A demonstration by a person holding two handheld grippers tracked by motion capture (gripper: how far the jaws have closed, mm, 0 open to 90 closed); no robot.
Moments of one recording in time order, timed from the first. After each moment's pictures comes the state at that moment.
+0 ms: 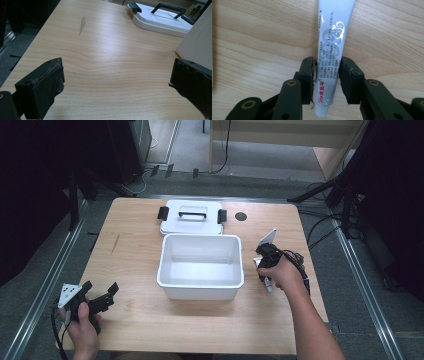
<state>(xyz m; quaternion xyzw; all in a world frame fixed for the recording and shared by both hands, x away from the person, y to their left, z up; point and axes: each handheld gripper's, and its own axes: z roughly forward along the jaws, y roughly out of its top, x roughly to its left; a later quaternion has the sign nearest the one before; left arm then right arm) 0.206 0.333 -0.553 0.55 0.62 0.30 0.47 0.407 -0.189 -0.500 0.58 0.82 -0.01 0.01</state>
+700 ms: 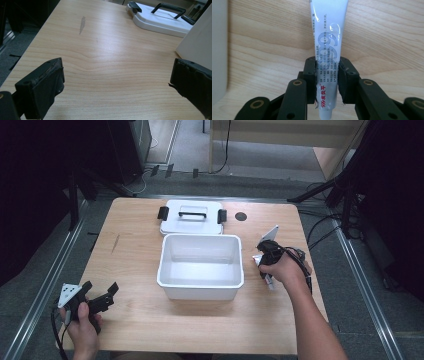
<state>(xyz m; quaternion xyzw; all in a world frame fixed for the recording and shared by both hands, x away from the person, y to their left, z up) 0.206 0.334 -0.553 0.56 0.62 0.30 0.47 0.409 -0.190 -0.484 0.59 0.81 0.00 0.00</state>
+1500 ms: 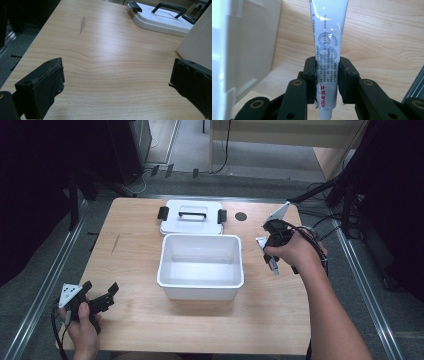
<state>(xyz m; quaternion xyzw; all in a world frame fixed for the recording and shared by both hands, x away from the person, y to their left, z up) 0.206 0.333 -0.553 0.56 0.61 0.30 0.47 0.406 -0.185 -0.391 0.59 0.80 0.04 0.00</state>
